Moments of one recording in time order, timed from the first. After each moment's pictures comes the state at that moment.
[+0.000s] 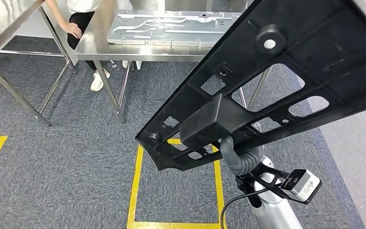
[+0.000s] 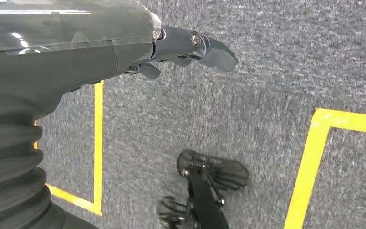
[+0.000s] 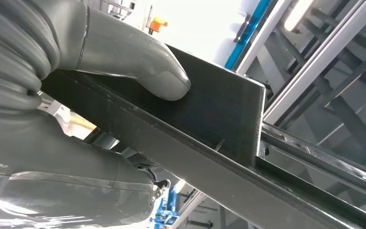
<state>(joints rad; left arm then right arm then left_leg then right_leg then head) -0.09 -0.03 1.20 -0.23 -0.92 -0.05 -0.31 -0.26 -0.04 0.36 -1.74 -0.14 0.31 -0.67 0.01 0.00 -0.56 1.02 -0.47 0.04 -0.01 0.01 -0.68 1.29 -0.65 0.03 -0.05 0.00</state>
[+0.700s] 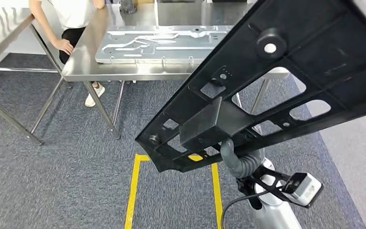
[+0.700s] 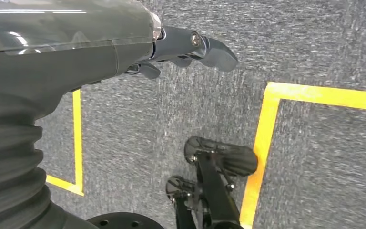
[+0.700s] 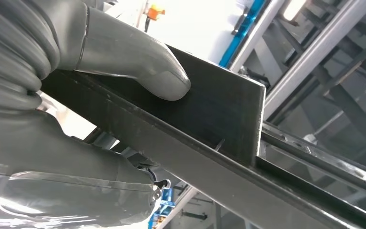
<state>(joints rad) -0.08 -0.04 1.21 -0.23 -0.92 -0.05 -0.31 -0.25 -0.03 0.36 -1.75 -0.13 0.32 -0.67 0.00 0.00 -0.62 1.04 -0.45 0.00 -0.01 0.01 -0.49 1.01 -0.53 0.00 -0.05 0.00</state>
